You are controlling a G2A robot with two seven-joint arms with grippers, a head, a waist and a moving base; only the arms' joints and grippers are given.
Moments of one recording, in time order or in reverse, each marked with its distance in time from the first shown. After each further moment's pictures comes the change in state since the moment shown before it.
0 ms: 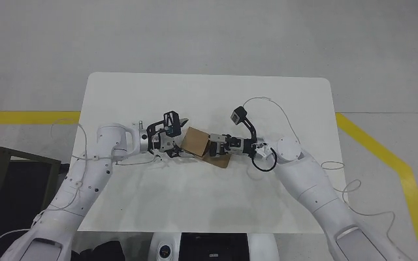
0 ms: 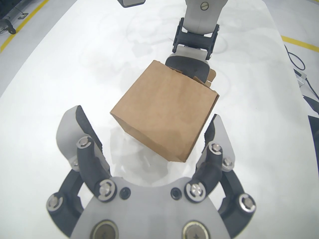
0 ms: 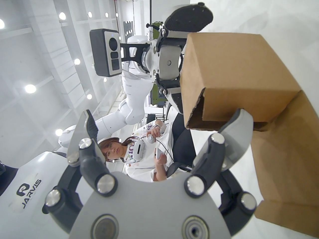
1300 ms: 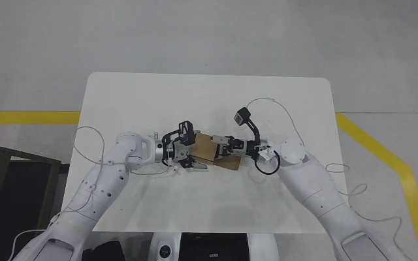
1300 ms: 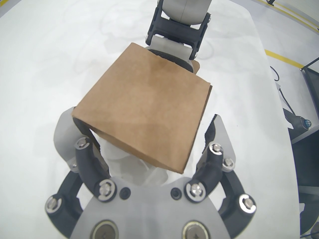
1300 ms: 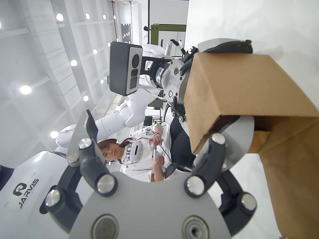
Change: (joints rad) left arm 0.035 -0.065 0.059 0.020 -0.148 0.035 -0.140; right arm -0.039 0.045 0.011 -0.091 -0.019 0.020 -0.040
